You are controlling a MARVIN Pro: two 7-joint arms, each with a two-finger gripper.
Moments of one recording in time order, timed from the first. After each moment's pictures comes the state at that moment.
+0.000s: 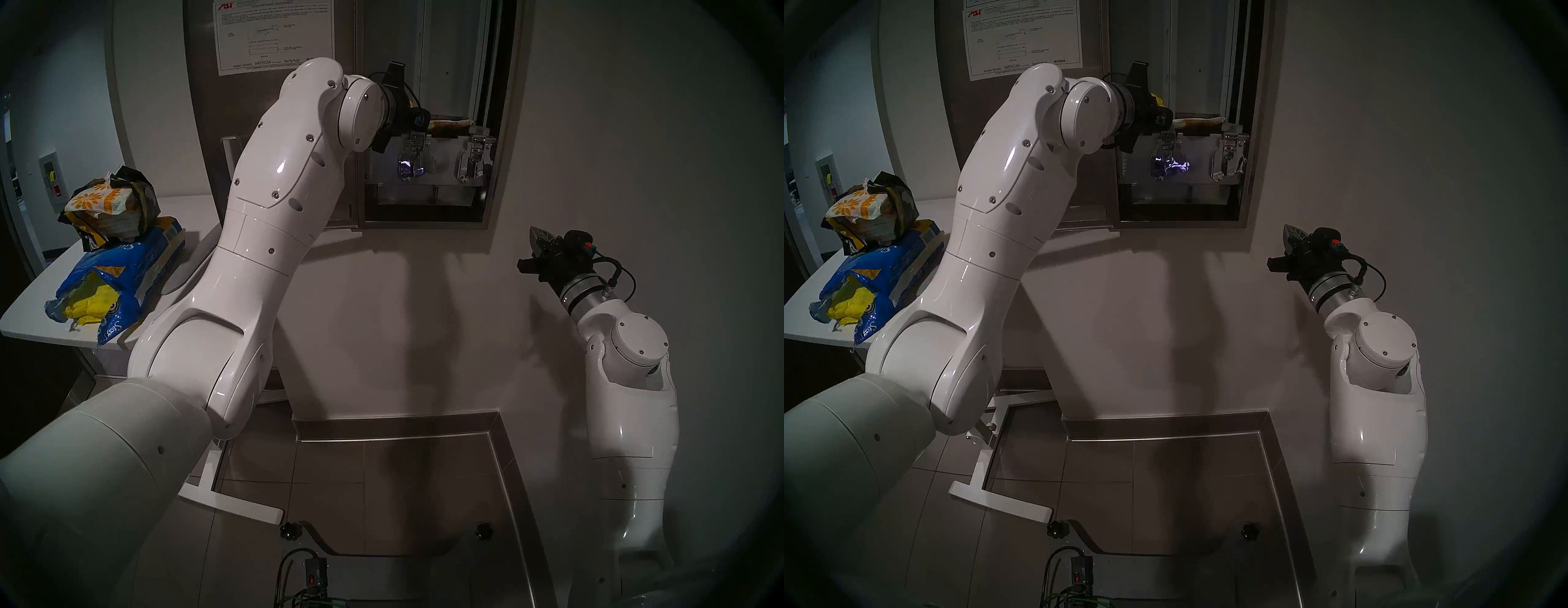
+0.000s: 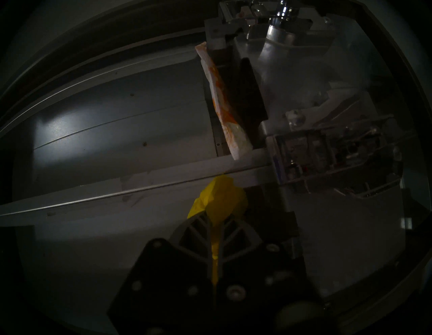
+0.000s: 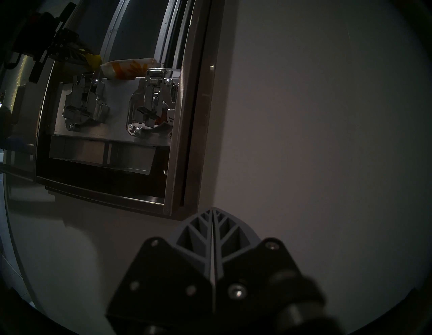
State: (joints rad) left arm 0.46 -1.54 -1.18 -1.35 1.35 -0.02 -0.86; right arm -1.45 -1.43 1.82 -1.83 0.06 0.18 0.40
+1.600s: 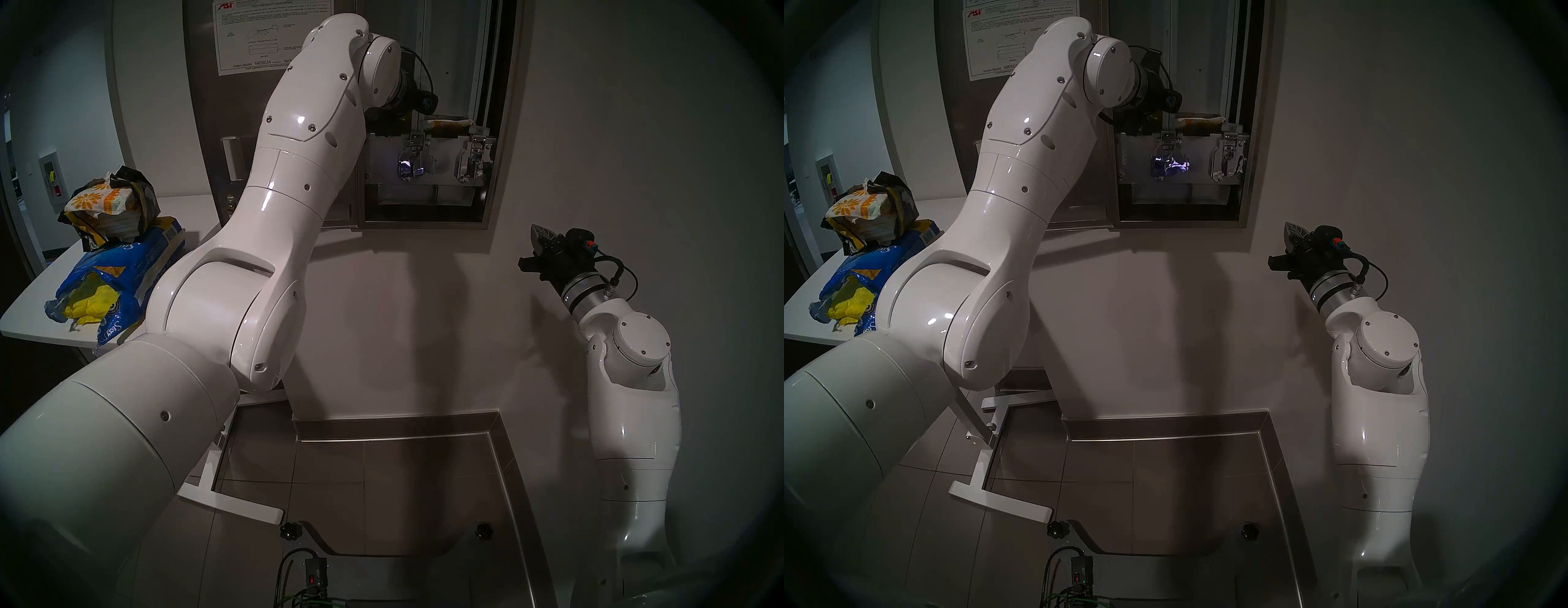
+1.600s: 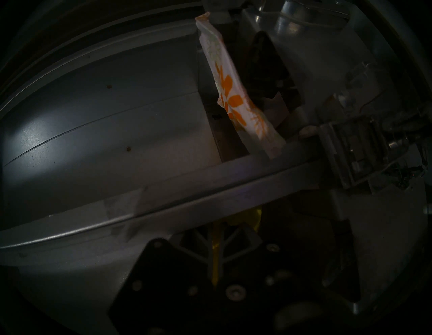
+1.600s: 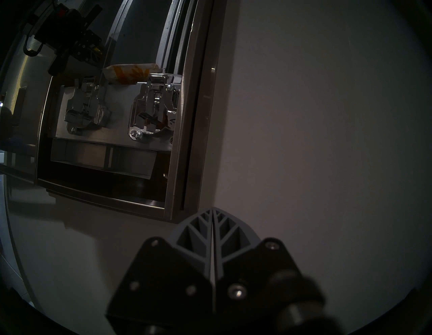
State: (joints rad) left arm 0.29 -1.68 -1.29 -1.10 1.48 -0.13 -0.95; right arm -1.46 -1.42 1.82 -1.84 0.06 0.18 0.39
